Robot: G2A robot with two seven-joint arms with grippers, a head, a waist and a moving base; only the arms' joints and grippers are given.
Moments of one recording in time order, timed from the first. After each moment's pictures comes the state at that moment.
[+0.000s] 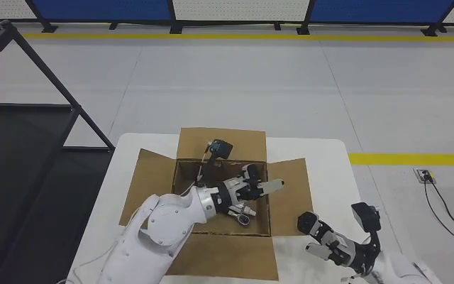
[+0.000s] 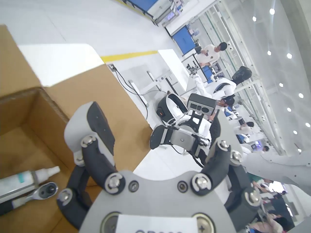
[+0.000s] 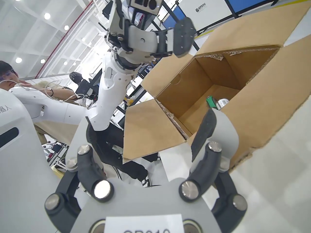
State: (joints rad) left arm 0.86 -1.25 -1.07 -1.79 0.21 -0.12 -0.62; right arm -1.42 -0.89 1.44 -1.76 0.07 -0.85 0.56
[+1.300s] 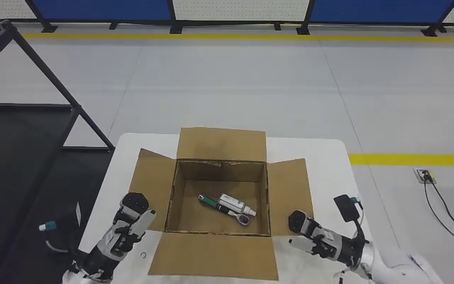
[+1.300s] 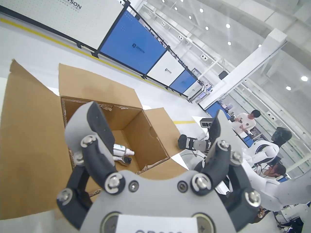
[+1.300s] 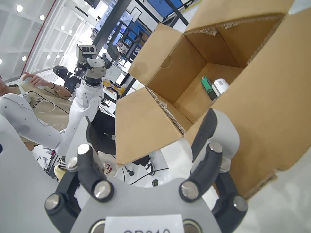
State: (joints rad) left arm 1.69 -1.19 -1.76 -2.21 0.27 -0.42 -0.30; right arm -1.37 -0.90 1.42 -1.87 0.03 -0.61 0.64
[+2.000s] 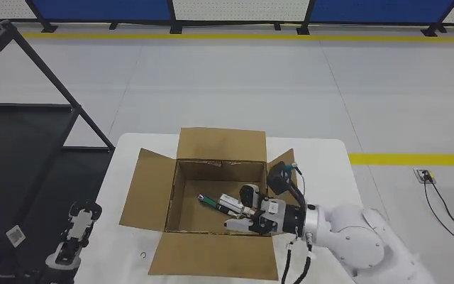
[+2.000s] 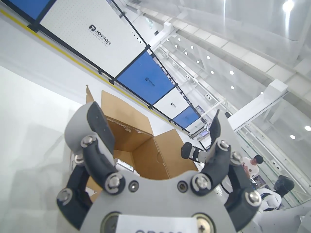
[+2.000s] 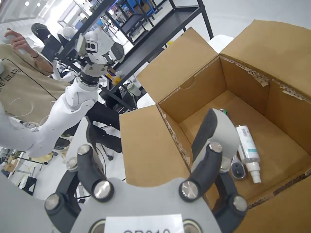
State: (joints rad) left arm 1.85 -1.20 -1.94 -2.18 0.05 -0.47 -0.14; right arm -0.82 -1.00 0.97 -1.91 -0.19 -0.26 0.69
